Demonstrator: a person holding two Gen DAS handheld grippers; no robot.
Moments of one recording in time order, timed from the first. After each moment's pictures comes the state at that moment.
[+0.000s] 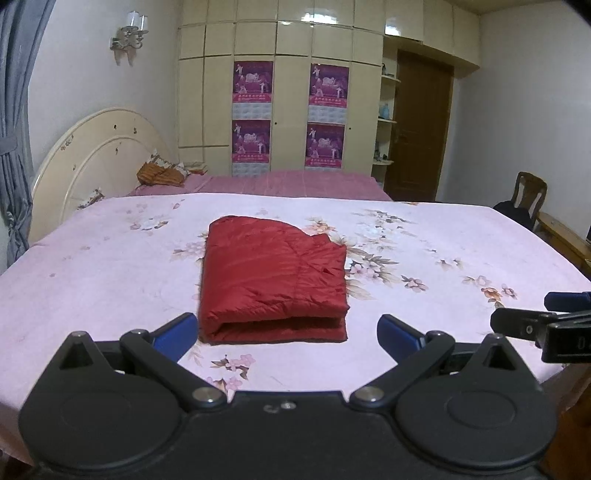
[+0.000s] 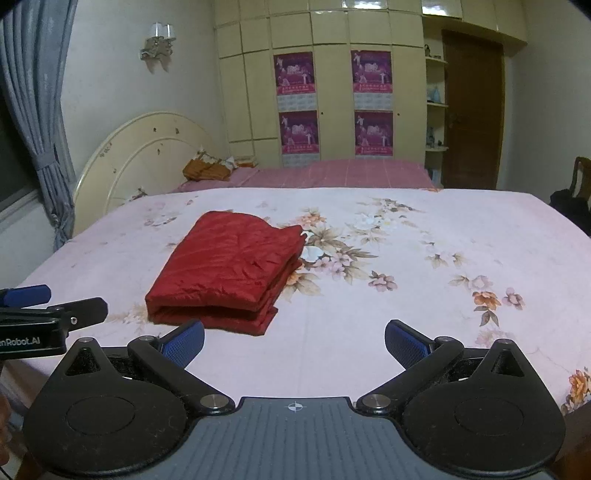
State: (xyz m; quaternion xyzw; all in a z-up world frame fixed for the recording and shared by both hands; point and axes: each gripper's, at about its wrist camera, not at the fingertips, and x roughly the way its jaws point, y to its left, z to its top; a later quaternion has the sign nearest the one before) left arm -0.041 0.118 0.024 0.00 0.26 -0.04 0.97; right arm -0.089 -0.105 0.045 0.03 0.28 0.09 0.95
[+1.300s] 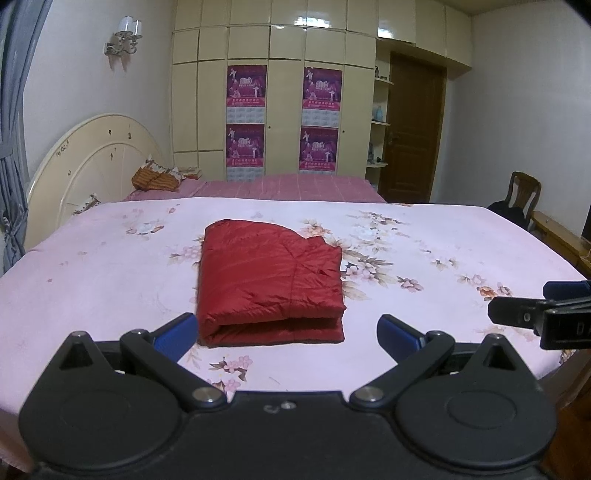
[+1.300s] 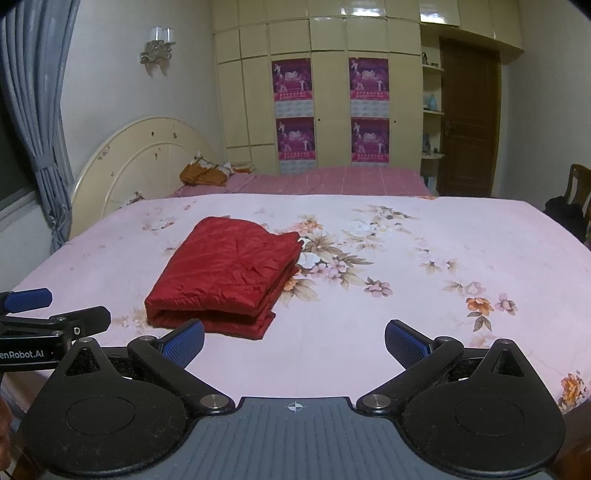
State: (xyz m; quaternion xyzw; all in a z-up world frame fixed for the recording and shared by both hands) left arm -0.043 0.122 0.024 0.00 0.25 -0.05 0.97; right arm -0.090 -0.105 0.051 0.02 0.27 0.09 0.96
